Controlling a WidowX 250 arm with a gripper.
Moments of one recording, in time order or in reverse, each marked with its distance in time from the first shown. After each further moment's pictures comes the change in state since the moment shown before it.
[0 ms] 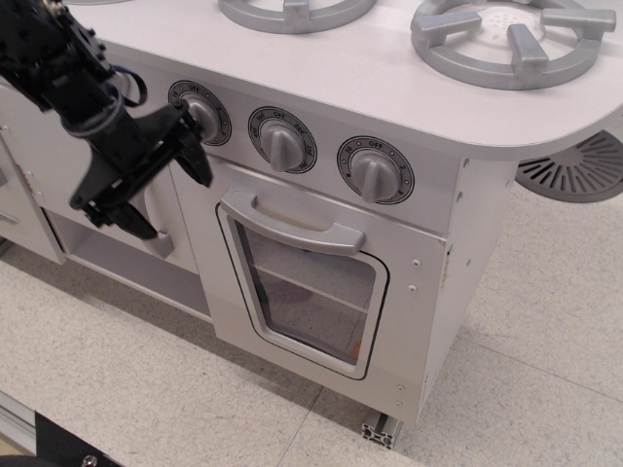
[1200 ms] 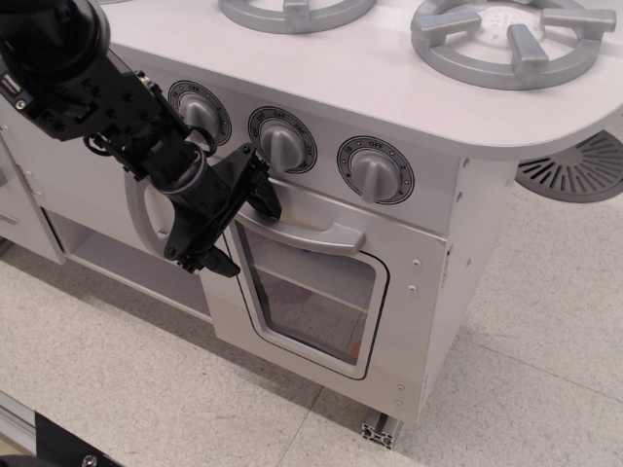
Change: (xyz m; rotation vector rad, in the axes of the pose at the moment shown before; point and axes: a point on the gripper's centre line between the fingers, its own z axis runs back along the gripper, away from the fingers) arm -0.033 -0.016 -0.052 -0.048 0.030 0.137
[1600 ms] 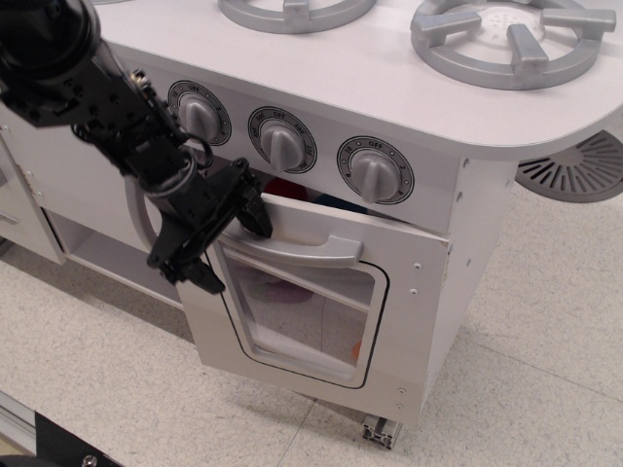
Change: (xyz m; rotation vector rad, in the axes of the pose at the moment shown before) arm 0.003 0.022 0.014 0.139 0.051 -0.064
